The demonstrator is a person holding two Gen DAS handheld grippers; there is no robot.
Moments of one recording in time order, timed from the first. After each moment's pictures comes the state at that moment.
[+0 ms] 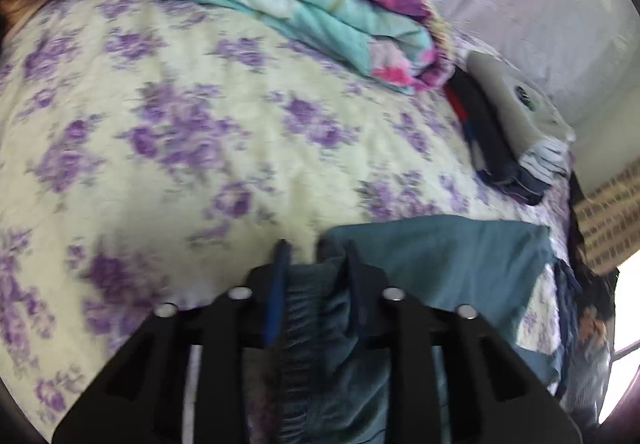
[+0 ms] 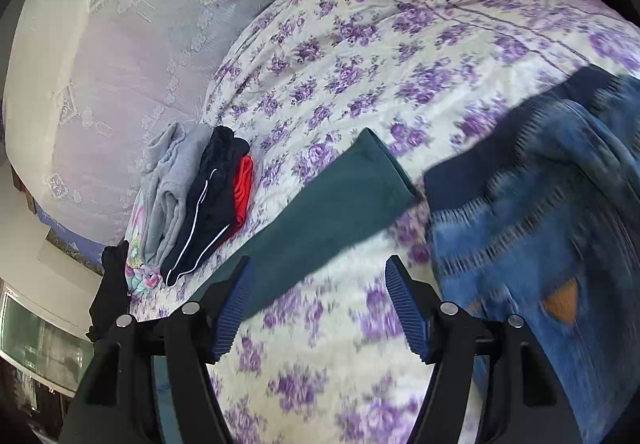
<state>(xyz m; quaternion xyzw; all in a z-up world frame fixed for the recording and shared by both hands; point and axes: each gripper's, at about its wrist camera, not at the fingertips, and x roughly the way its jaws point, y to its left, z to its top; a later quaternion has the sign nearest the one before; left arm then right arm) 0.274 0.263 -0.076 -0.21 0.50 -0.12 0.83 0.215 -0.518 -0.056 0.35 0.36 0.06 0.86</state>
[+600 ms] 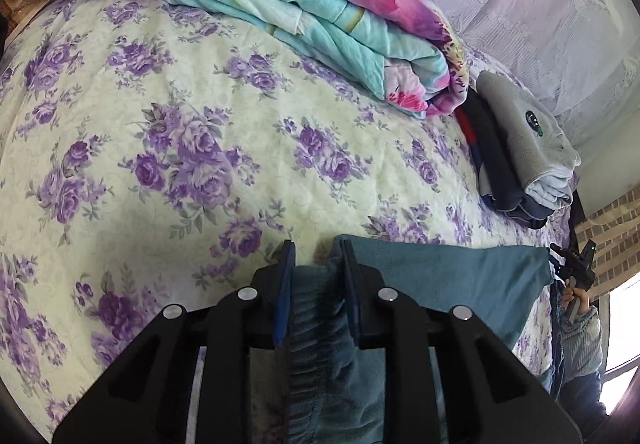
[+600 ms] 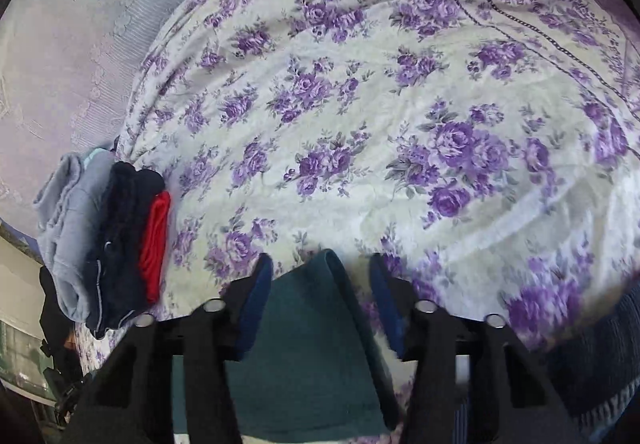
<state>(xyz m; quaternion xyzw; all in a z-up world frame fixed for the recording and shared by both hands) 0.295 0.270 -0.070 -0.22 0.50 -0.08 0.83 0.373 -0.551 -0.089 0.29 0.43 0.01 0.85</state>
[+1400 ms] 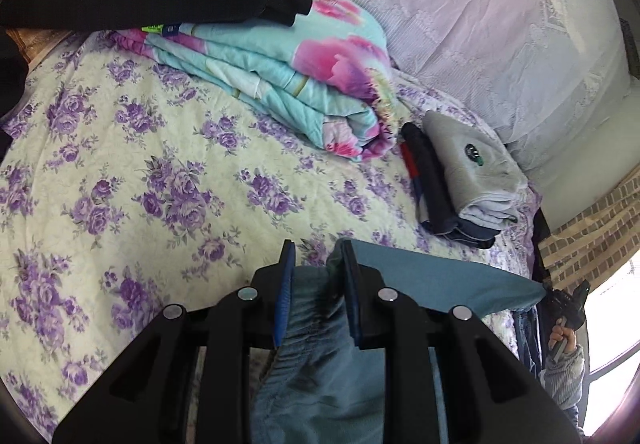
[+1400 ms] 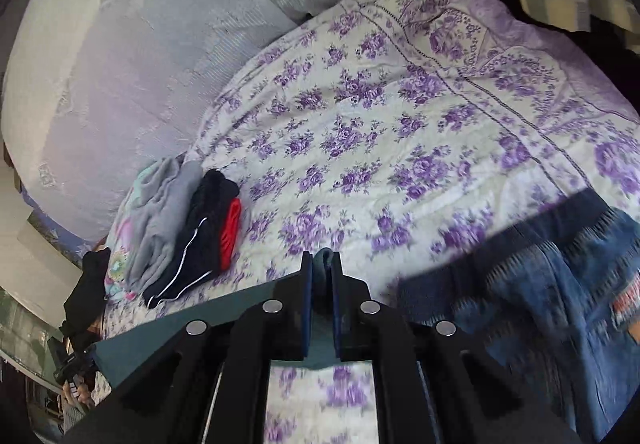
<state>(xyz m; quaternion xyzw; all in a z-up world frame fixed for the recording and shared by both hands) 0.252 0.274 -0.001 -0.26 0.42 -0.12 0.86 0.224 -0.556 -0.003 0.29 0.34 0.04 0.90</state>
